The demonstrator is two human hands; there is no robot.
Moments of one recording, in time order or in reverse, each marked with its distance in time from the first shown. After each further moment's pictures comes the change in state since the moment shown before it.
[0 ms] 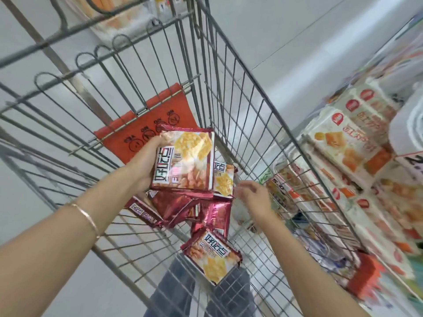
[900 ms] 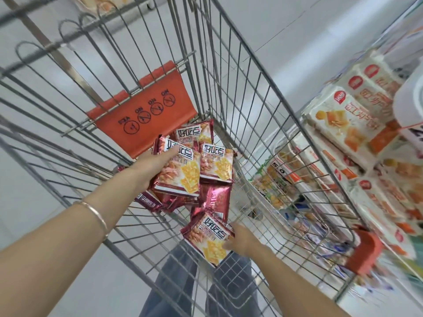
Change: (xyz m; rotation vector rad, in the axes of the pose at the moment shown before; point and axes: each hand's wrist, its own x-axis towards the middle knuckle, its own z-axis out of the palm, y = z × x) left_hand -0.013 -0.040 0.006 0.331 0.167 -0.065; right_hand -0.034 0.141 0.024 -0.700 -0.535 0.269
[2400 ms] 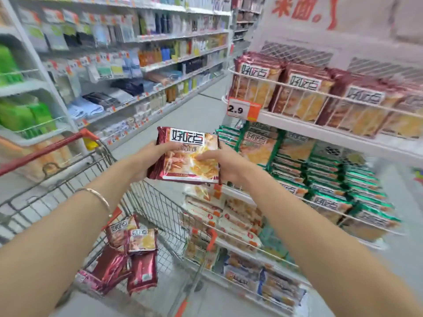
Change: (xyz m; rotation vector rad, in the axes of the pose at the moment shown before) left_hand -0.425 0.166 0.131 0.093 -0.410 0.767; right_hand -0.528 -0.008 -0.213 0.917 0.551 -0.823
